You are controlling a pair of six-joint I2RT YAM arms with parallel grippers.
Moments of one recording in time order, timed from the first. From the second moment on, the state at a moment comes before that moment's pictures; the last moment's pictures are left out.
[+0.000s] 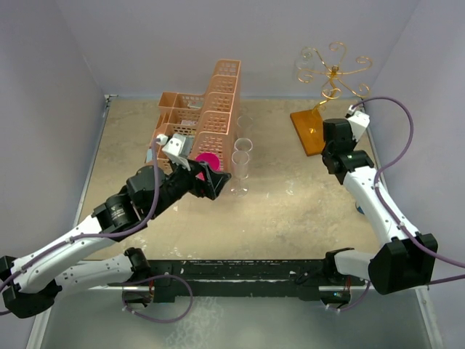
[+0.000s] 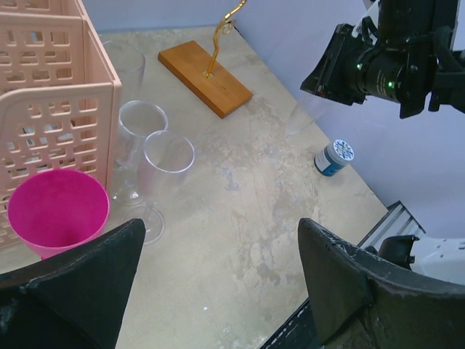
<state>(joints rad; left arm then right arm) -0.99 0.82 0.96 -0.26 -0.26 -0.44 0.20 1.24 1.08 -0.55 0.64 0.49</state>
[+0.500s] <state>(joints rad) -0.76 1.23 1.34 -0.22 -0.14 -0.47 0.20 1.19 1.33 -0.58 0.42 0.36</state>
